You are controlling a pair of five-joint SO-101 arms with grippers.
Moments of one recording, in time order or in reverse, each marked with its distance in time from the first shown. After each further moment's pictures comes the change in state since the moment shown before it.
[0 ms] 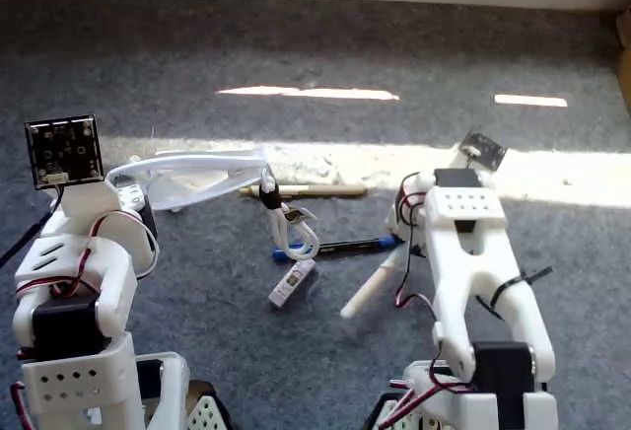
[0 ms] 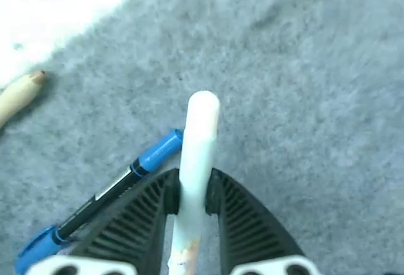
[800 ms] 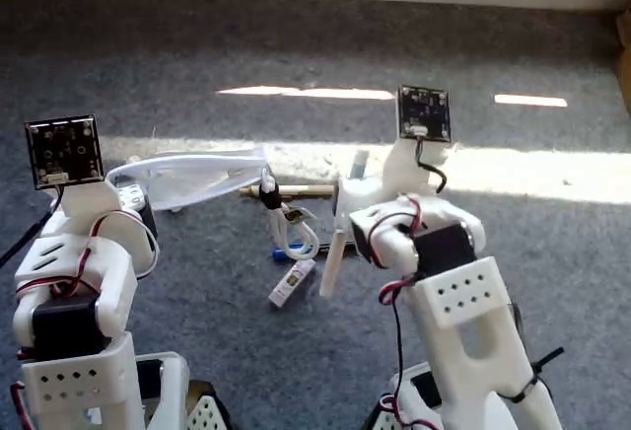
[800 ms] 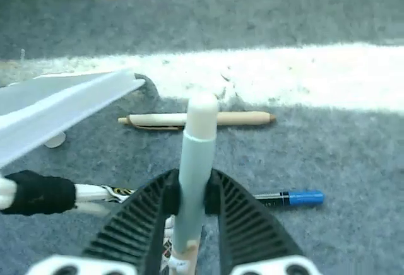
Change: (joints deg) left arm 0.0 0.0 0.0 0.0 0.0; right arm -19.2 -31.5 0.0 -4.8 16.4
